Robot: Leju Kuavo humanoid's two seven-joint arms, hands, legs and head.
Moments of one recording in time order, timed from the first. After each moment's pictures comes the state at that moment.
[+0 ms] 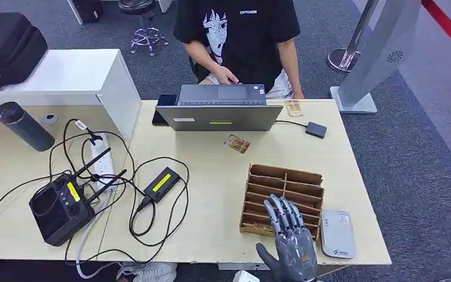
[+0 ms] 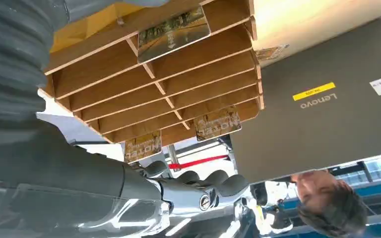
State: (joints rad) left arm 0.08 -0.14 -0.30 0.03 0.62 0.47 -0.12; right arm 0.16 -0.05 0.58 -1.44 1.26 -0.70 -0.14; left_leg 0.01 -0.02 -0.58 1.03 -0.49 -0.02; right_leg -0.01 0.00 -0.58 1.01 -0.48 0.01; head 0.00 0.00
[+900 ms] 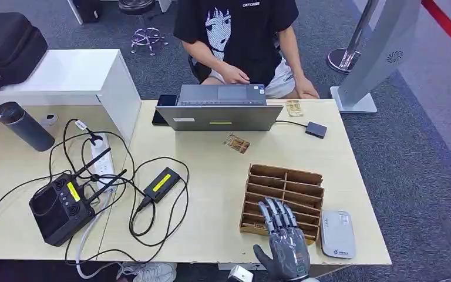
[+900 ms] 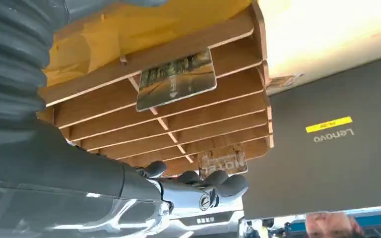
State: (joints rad) left arm 0.08 -0.13 -0.32 0.03 0.61 0.46 -0.12; right arm 0.11 -0.05 0.63 -1.32 1.27 -0.70 -0.06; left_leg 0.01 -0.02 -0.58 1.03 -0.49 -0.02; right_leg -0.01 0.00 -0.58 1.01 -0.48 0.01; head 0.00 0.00
